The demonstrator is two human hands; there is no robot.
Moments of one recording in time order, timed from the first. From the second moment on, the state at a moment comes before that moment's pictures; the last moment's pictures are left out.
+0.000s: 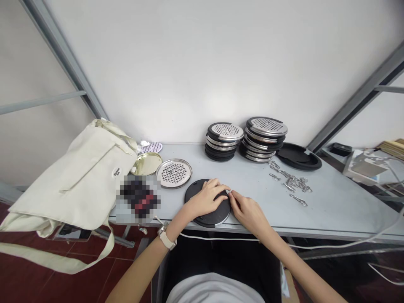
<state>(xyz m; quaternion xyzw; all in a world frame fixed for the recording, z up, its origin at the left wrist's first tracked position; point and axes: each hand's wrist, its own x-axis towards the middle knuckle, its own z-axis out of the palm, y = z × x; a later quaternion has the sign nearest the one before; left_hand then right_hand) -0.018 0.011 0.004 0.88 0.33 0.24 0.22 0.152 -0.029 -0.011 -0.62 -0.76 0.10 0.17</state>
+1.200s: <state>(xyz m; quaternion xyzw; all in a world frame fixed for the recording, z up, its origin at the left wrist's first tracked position) -0.019 0.011 0.004 0.88 0.33 0.25 0.22 0.159 -0.034 -0.023 -0.58 -0.75 0.17 0.28</state>
